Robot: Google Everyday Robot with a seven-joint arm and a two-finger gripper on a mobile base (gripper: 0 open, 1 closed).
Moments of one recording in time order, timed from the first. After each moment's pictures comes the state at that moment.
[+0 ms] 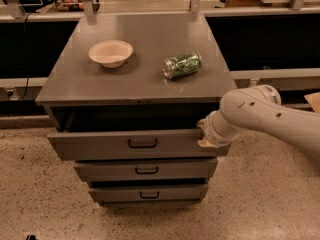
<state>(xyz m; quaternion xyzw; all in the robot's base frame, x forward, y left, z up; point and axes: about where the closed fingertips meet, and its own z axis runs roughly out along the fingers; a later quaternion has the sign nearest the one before) 0.563 -0.144 0.660 -0.74 0.64 -0.05 0.20</state>
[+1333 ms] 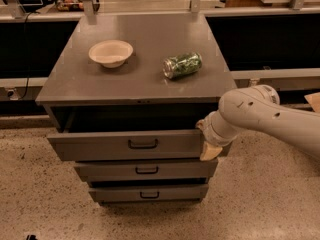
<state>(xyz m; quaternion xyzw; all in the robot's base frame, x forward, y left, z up) 0.563 -0.144 0.662 -0.74 0.64 -0.05 0.20</state>
